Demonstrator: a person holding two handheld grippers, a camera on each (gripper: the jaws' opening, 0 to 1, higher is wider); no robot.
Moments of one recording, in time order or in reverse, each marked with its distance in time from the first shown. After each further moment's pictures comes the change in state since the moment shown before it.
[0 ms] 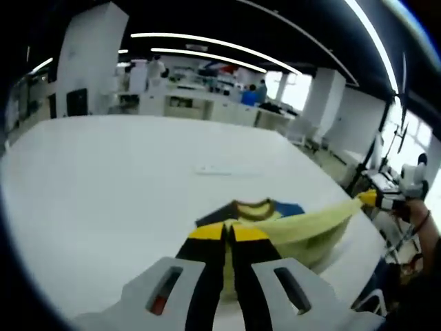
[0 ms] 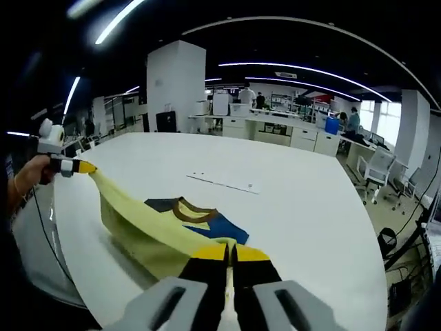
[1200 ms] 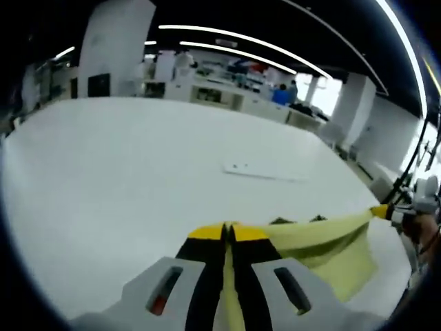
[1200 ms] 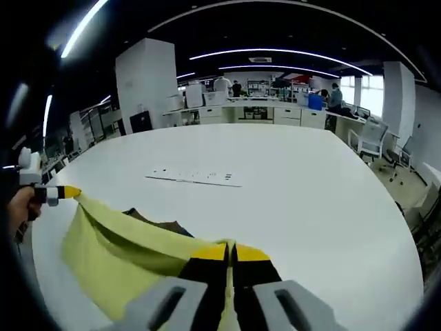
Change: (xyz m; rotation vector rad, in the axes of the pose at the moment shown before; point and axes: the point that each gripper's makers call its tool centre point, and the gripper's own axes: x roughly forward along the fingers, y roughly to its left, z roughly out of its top) left arm 0.138 0.061 -0.030 -0.088 0.034 0.165; right arm 0.160 -0.045 -0.031 0.155 0.084 -0.061
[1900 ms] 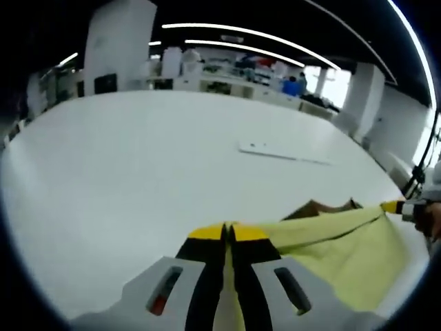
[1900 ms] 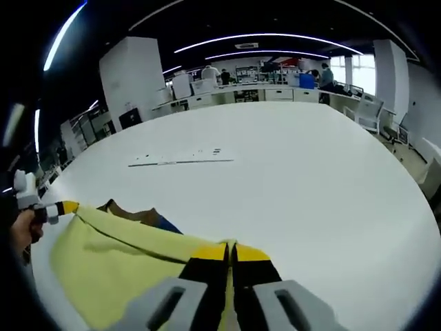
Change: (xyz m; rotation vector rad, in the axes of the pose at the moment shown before) left arm 0.041 0.018 -0.036 0.019 0.013 0.078; right arm 0.045 -0.012 -0.037 0.094 0.066 -0.011
